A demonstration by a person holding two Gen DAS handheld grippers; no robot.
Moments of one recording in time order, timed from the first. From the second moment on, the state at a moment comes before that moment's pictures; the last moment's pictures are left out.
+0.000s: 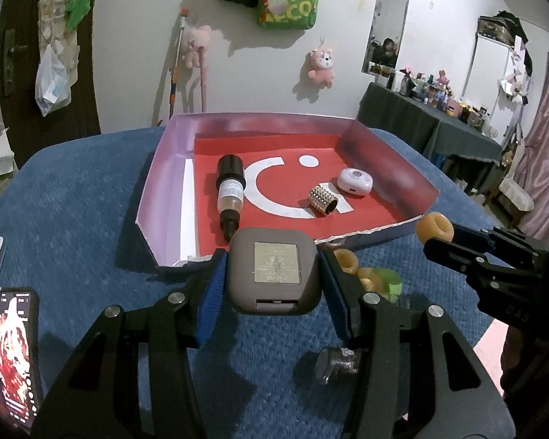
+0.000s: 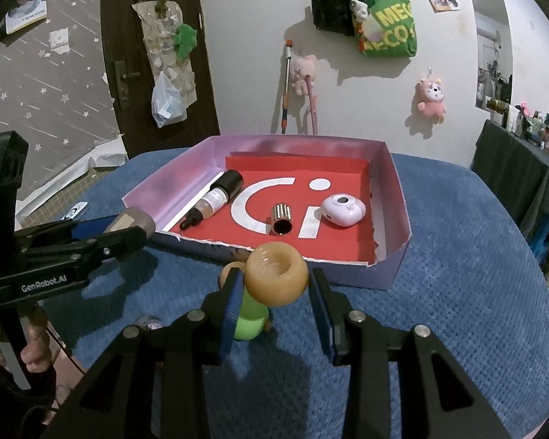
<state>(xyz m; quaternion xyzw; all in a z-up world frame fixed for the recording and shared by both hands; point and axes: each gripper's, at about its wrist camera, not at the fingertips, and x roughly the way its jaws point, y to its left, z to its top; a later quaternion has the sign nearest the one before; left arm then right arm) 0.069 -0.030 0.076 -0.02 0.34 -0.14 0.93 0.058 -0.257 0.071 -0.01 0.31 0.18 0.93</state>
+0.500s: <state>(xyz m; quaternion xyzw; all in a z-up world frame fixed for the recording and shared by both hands) 0.081 -0.035 0.085 -0.01 0.34 -0.15 0.93 0.067 -0.257 0.082 -0.01 0.31 0.18 0.93</state>
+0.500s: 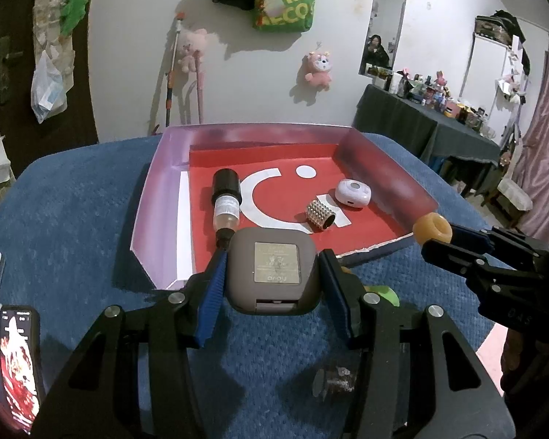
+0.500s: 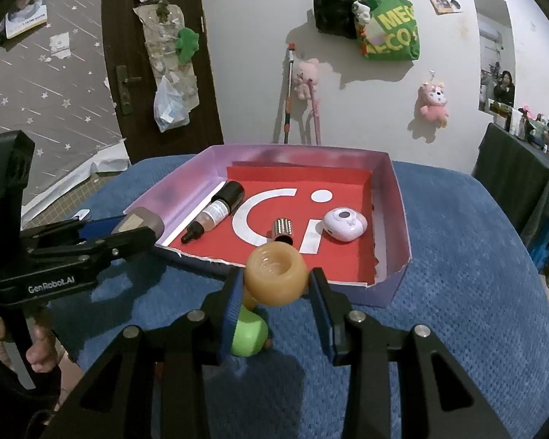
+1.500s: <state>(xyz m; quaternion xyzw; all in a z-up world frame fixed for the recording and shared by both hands) 0.125 -0.043 0.094 -0.01 0.35 -0.15 0.92 0.115 -0.256 0.089 0.00 0.33 0.21 0.92</state>
